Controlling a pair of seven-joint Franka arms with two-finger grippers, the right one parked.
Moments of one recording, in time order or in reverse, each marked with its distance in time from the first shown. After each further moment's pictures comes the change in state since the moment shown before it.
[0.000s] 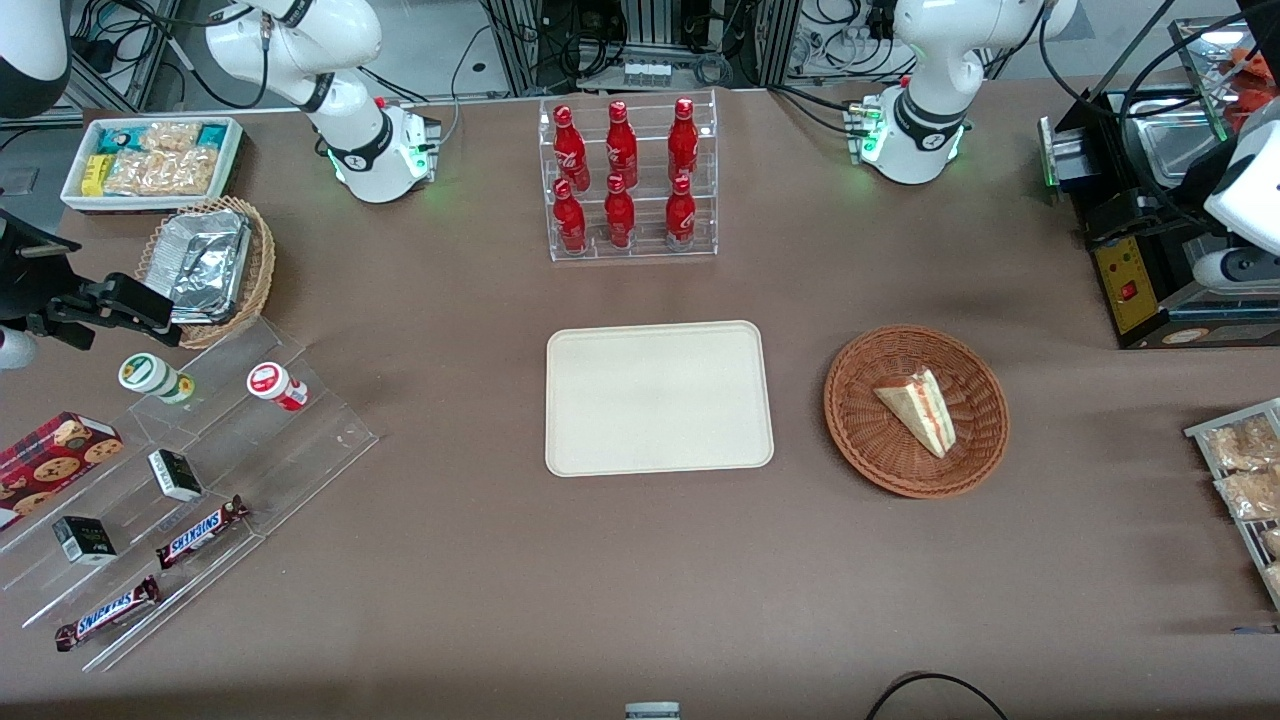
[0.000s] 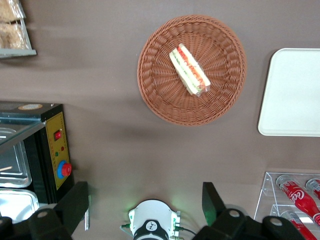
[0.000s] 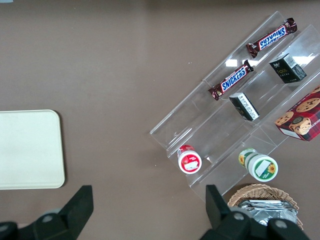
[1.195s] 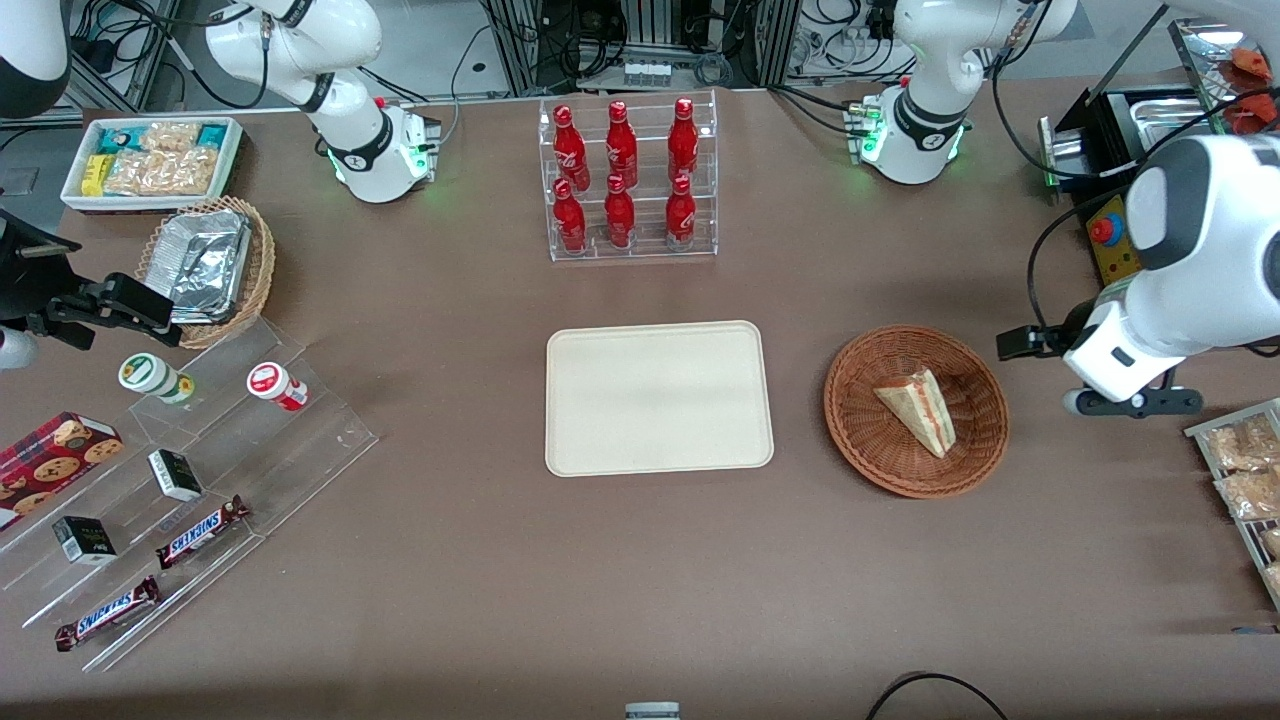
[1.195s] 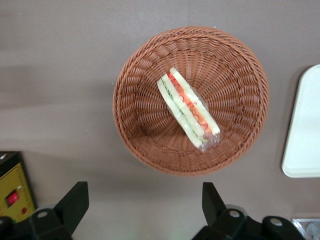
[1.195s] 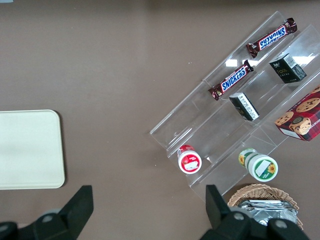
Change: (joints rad) arm -0.008 0.155 -0.009 -0.317 -0.011 0.469 0.022
